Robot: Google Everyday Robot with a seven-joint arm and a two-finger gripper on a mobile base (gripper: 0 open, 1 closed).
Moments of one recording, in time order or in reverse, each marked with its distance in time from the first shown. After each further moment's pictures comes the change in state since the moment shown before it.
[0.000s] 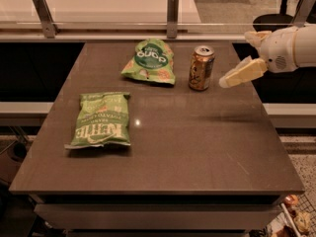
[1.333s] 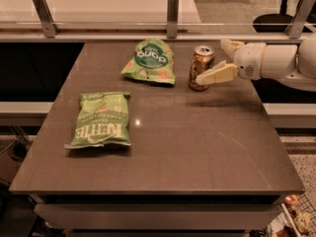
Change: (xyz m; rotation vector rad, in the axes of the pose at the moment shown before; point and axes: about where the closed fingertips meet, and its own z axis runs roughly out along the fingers) arm -0.003 -0.007 0.077 -0.053 -0.243 0.098
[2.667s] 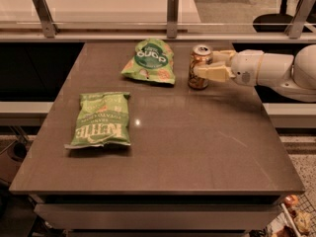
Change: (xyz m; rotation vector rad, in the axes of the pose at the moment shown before) arm 0.006 0.010 0.008 0.000 -0.066 0.042
